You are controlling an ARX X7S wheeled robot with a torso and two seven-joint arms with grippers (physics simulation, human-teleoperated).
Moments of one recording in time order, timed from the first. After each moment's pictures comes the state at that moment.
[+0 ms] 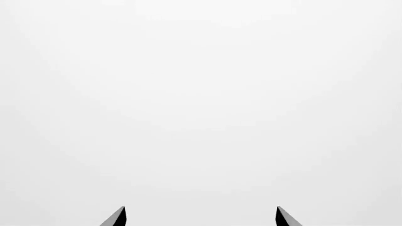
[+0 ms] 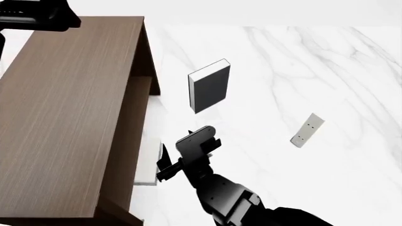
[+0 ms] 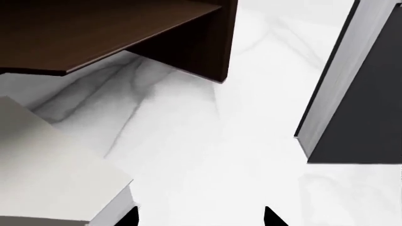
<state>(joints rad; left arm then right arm) -0.99 -0.61 -0.06 0.74 -1.00 -0.90 -0.54 0.94 0.01 -1.57 0.88 0.97 -0.33 0.36</state>
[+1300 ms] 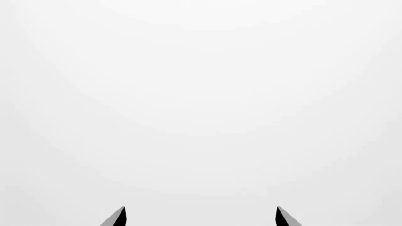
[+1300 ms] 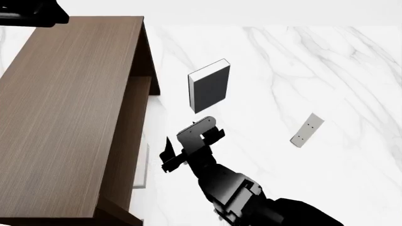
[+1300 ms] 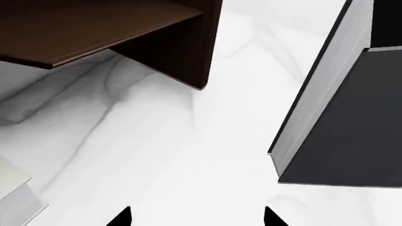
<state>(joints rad) -1.01 -0.65 -0.08 0.75 -1.04 -0.91 -0.57 0.99 0.00 -1.53 0.93 0.92 -0.26 0.35</state>
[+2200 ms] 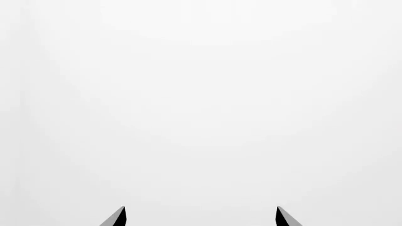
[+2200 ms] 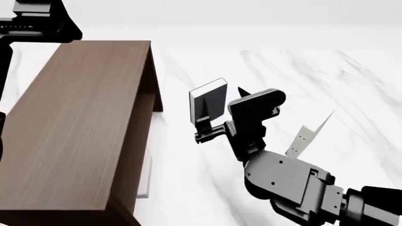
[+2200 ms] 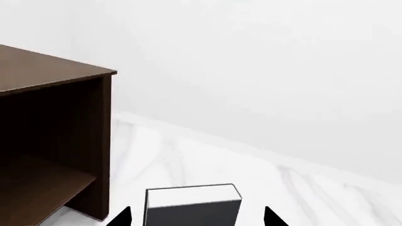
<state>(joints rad) -0.94 -0.64 -0.04 0.73 -0.97 -0.88 -0.57 1.15 0.54 -1.51 0.05 0.95 -0.15 0.77</state>
